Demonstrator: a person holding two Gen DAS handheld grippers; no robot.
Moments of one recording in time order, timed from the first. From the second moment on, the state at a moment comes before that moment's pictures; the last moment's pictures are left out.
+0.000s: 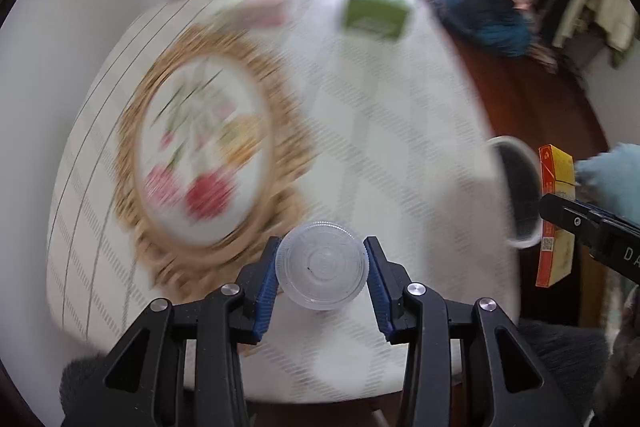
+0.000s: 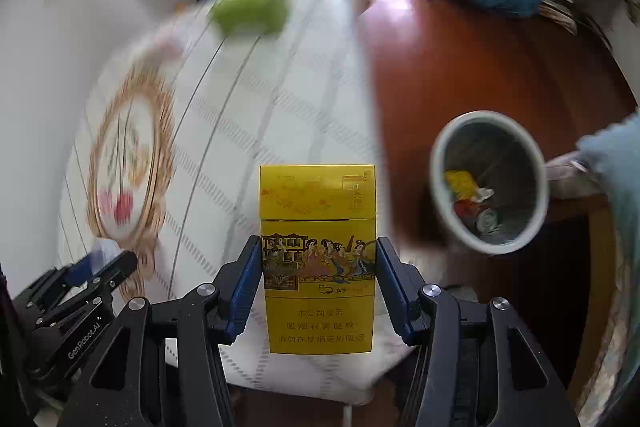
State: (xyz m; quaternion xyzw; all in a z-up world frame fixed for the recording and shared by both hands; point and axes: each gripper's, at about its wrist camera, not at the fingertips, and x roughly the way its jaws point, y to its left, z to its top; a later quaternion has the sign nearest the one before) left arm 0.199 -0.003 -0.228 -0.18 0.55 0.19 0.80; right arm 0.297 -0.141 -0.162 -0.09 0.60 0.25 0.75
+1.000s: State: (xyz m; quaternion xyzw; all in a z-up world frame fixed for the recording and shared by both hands) left arm 0.561 -0.144 -0.383 -0.31 0.67 -0.12 0.66; right arm 0.559 -0.365 -0.362 0.02 0.68 0.04 0.73
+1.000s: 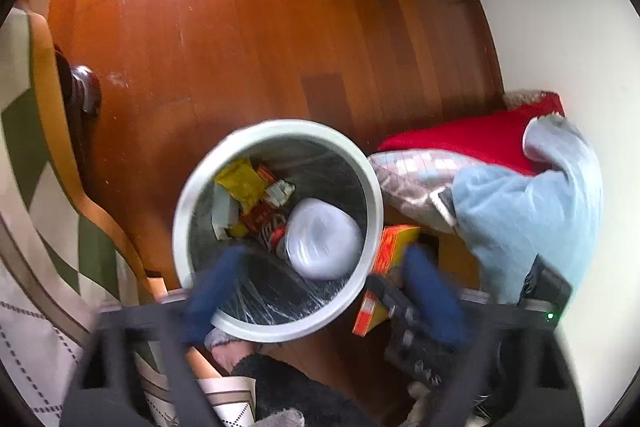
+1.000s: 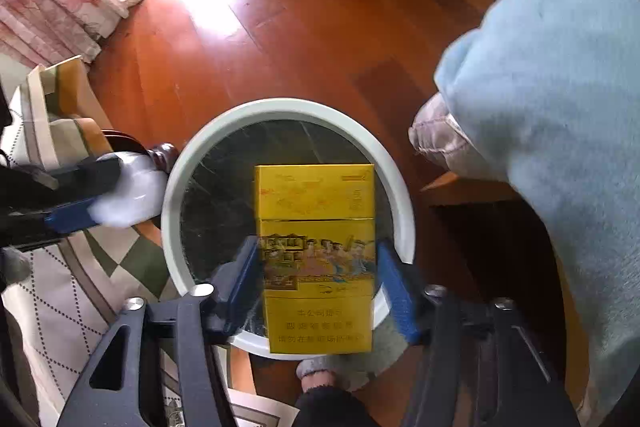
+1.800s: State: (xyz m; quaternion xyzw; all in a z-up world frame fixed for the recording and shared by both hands) left arm 0.363 0.118 -0.197 -0.16 0.48 0.28 0.82; right arm 0.504 -0.148 -0.171 -0.04 0.59 0.22 0.78
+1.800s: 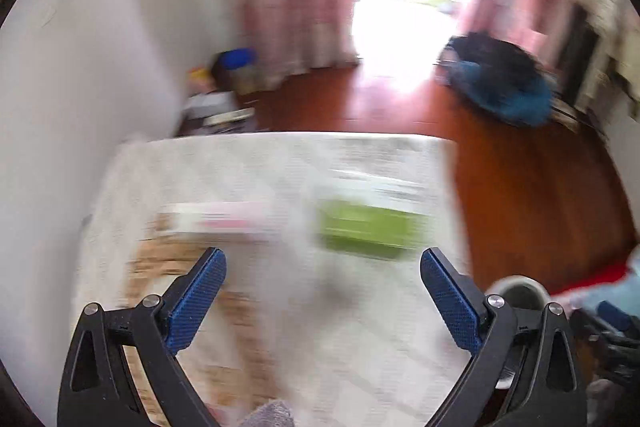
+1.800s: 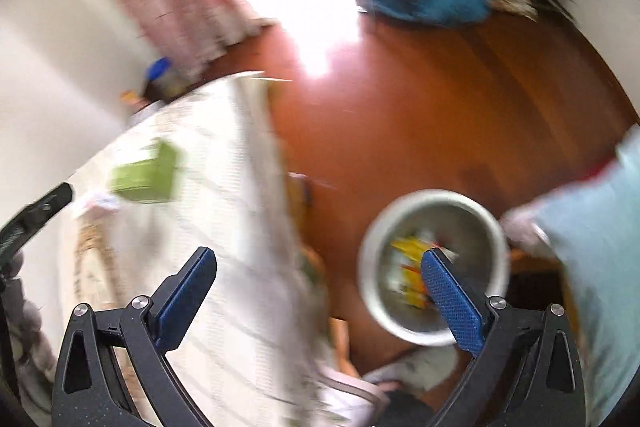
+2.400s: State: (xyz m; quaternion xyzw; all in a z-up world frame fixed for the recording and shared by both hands) left arm 0.281 0.243 -0.298 -0.17 0.52 0.35 0.76; right arm 0.483 0.181 -0.290 -0.56 0.49 0.39 0.54
